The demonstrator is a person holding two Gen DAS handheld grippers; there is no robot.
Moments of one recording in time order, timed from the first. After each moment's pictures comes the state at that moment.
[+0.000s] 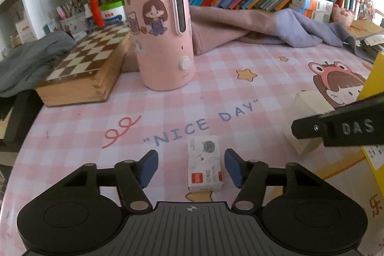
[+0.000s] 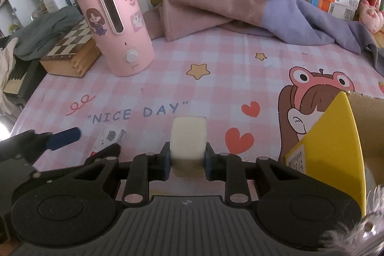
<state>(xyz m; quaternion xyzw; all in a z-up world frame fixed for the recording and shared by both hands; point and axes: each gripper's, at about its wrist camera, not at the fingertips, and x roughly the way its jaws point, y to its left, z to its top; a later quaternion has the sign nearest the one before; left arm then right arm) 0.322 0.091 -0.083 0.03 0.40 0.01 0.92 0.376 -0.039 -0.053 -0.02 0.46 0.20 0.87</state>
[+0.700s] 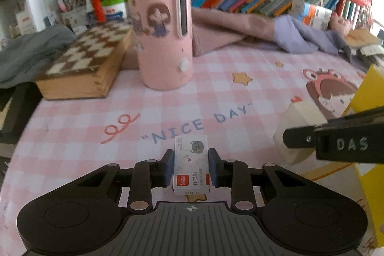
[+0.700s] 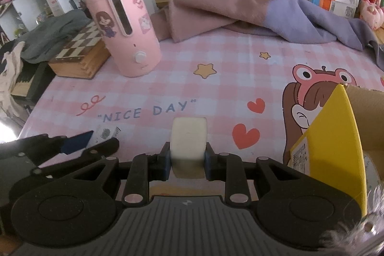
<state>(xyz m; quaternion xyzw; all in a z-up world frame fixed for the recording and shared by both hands) 0.306 0.097 -0.064 0.00 0.39 0.01 0.92 0.363 -0.041 -0.045 -0.01 0.46 0.21 0.87</state>
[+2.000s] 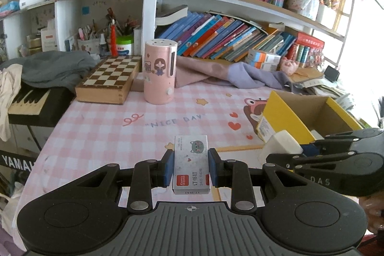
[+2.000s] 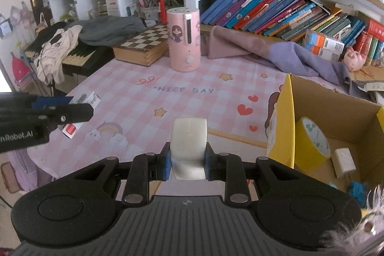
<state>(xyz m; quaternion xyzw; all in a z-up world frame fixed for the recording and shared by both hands) 0.115 0.093 0.029 -0.05 0.31 -0.04 0.95 0.174 -0.086 0.017 -0.08 0.36 0.27 0.89</state>
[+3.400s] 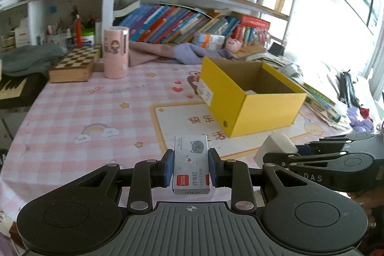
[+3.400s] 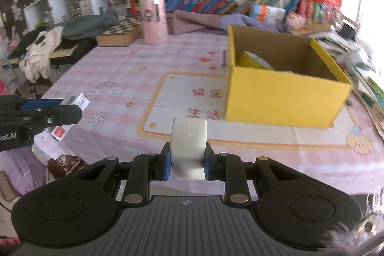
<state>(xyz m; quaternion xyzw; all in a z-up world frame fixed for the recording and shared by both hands) -0.007 0.046 0.023 -0.04 0.32 -0.14 0.94 0.017 -0.156 0.007 -0.03 0.37 0.16 0.91</state>
